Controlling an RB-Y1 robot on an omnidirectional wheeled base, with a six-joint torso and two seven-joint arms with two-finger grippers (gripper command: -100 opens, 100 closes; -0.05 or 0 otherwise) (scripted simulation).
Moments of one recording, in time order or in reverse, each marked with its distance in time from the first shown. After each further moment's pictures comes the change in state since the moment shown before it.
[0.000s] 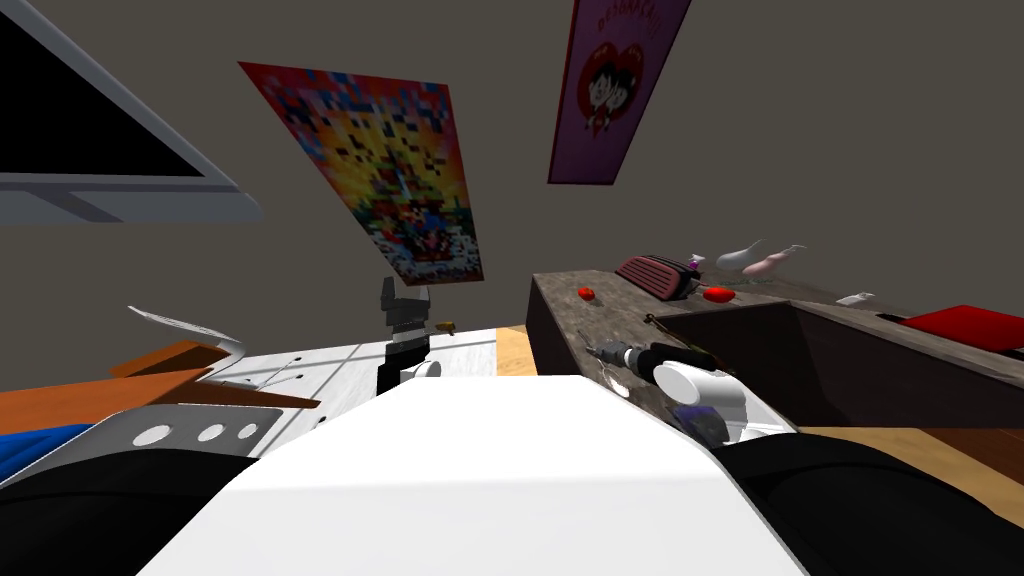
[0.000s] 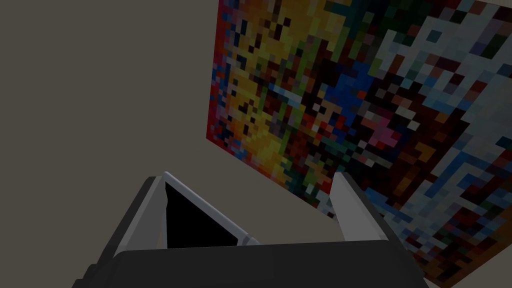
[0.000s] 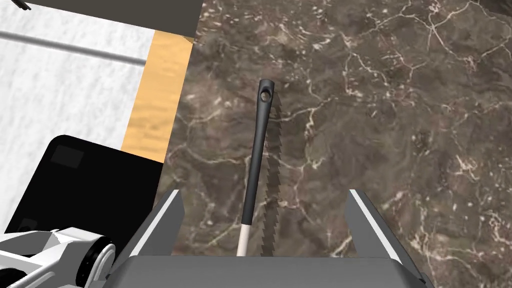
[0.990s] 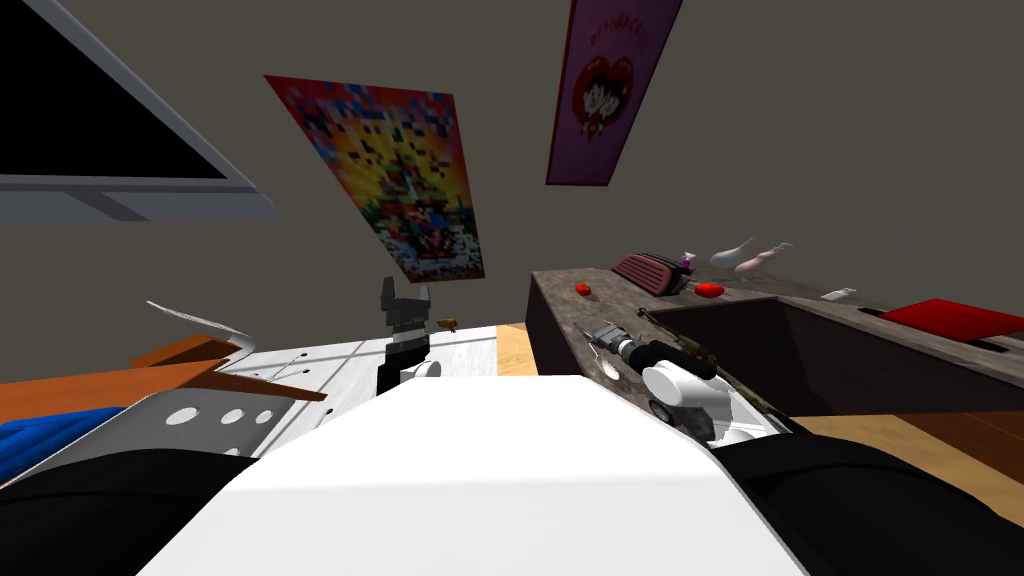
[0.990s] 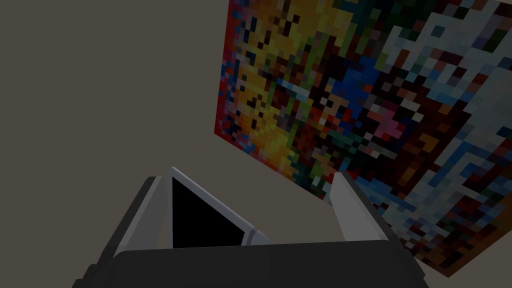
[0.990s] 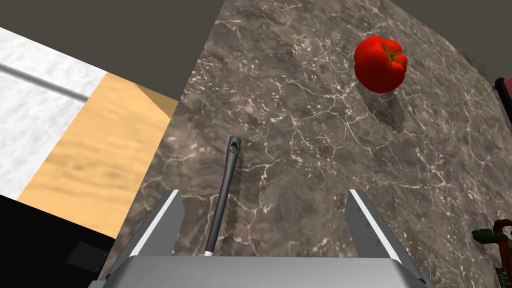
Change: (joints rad) left arm 0.000 0.000 0.000 0.000 0.000 0.000 0.000; right arm -0.011 0.061 0.043 -0.030 0.144 -0.295 0.188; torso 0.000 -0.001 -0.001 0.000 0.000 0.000
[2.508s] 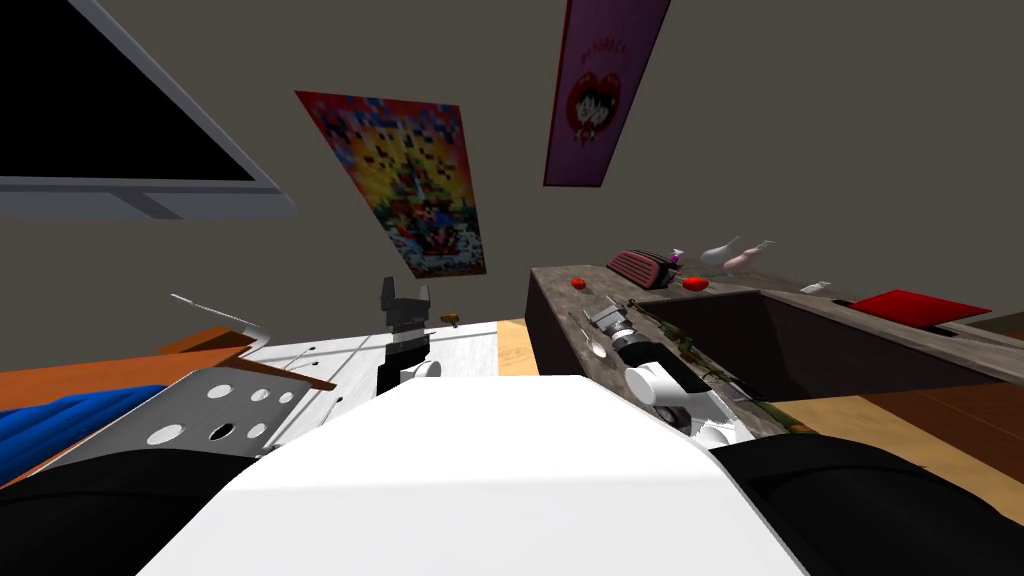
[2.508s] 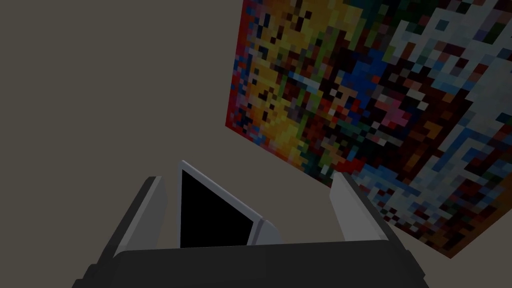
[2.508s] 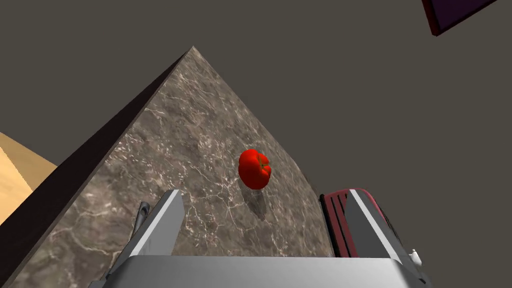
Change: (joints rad) left arm 0.000 0.000 0.000 0.000 0.000 0.000 0.000; right arm -0.027 0.114 0.072 -0.050 0.228 -0.443 0.296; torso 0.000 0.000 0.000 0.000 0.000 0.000
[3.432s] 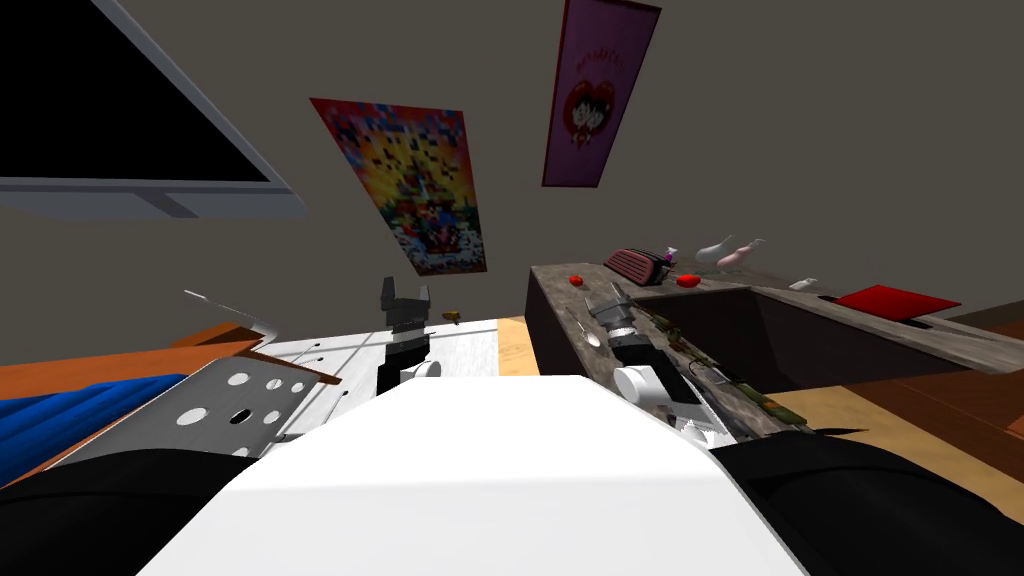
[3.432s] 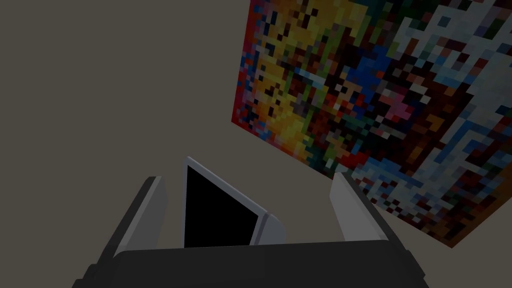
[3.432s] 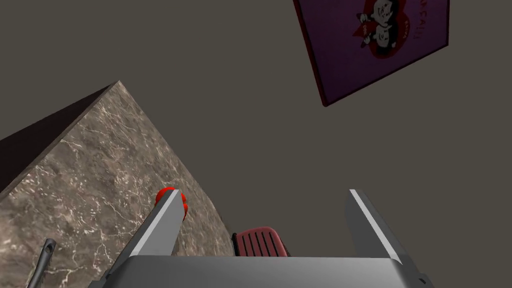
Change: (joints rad) left arm 0.000 0.000 0.000 0.000 0.000 0.000 0.000; right arm -0.014 0.091 0.049 -0.021 0.135 -0.278 0.179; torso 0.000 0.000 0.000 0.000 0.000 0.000
